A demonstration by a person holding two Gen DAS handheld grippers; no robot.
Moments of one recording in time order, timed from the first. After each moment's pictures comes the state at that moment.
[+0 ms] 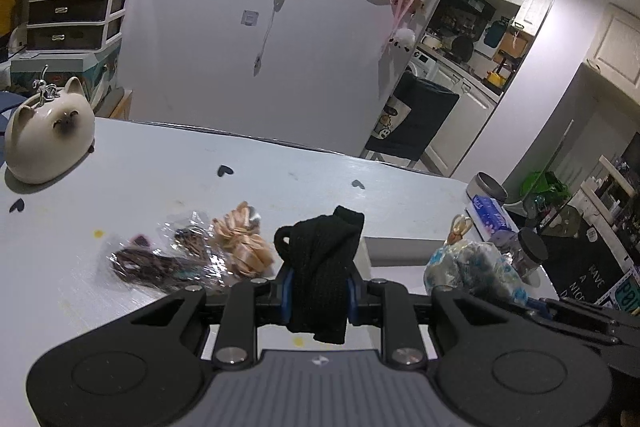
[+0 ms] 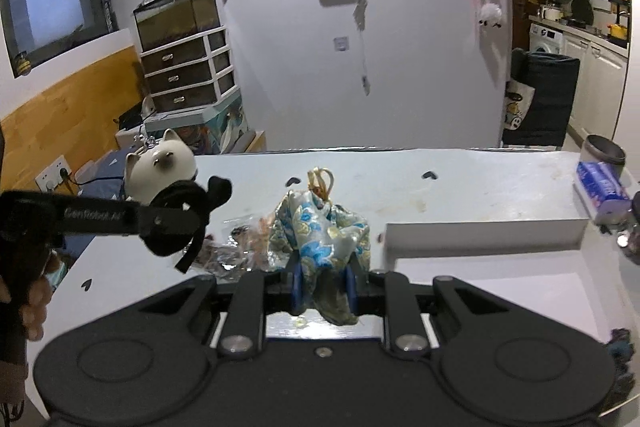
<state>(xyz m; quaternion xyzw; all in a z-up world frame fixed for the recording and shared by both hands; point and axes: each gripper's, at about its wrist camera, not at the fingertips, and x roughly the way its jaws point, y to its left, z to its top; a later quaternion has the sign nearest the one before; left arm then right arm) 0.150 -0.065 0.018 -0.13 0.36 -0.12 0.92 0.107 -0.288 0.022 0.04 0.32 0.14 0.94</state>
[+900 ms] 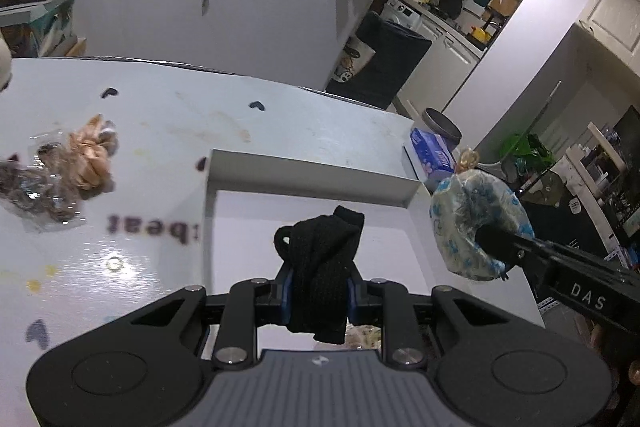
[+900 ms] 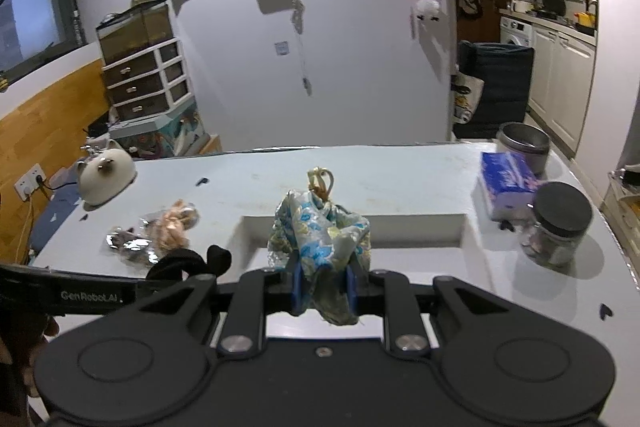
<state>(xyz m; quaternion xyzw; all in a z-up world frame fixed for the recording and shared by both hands) 0.145 -0.251 -0.021 -0.14 0.42 -0.14 0.89 0.110 -0.476 0.015 0.04 0.32 0.12 0.94</state>
